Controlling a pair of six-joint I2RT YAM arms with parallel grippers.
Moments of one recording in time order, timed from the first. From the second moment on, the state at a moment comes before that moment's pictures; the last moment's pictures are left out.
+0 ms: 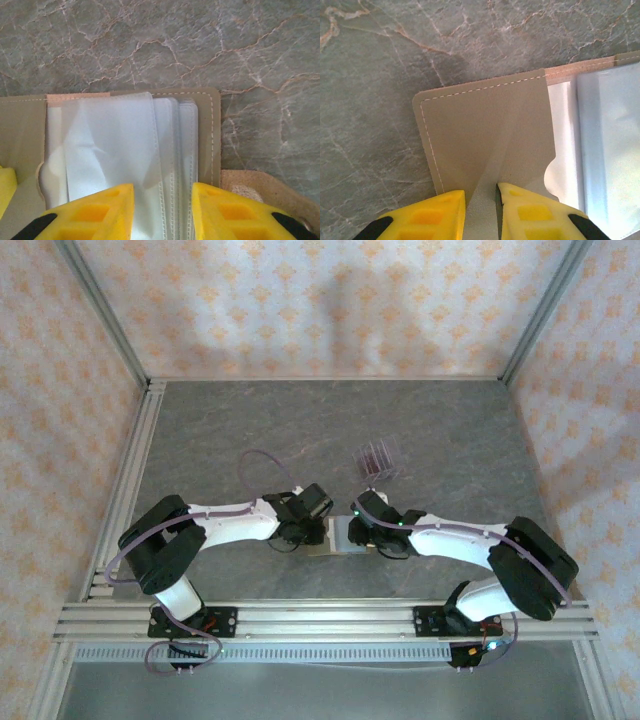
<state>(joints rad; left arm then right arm) -0.84 1.66 0.90 -0.43 -0.02 -0.82 0.84 1.39 0.61 -0.27 0.09 0.83</state>
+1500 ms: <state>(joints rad) -0.83 1.67 0.90 -0.44 0.01 -0.82 0.87 1.56 0.76 -0.32 0.20 0.76</state>
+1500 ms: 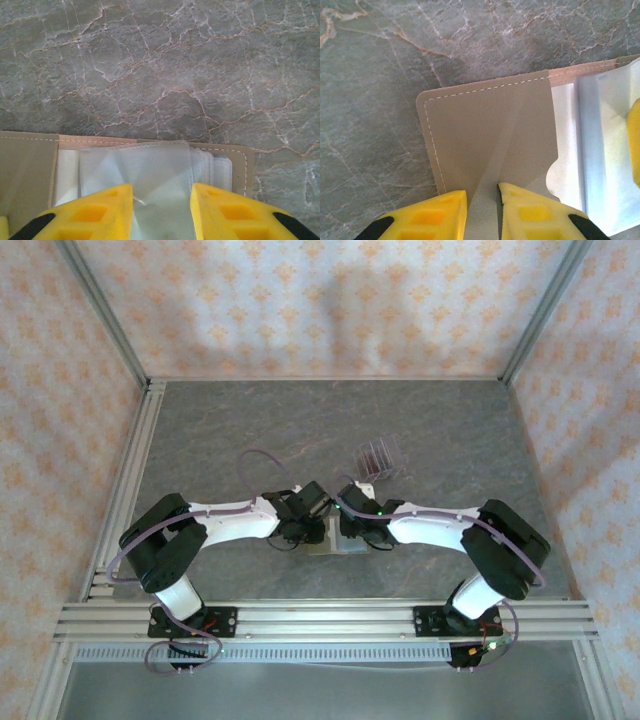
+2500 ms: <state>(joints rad) -0.81 1.67 0.90 -0.40 0.02 -0.82 0.98 1.62 0.82 -0.36 0.36 0.74</state>
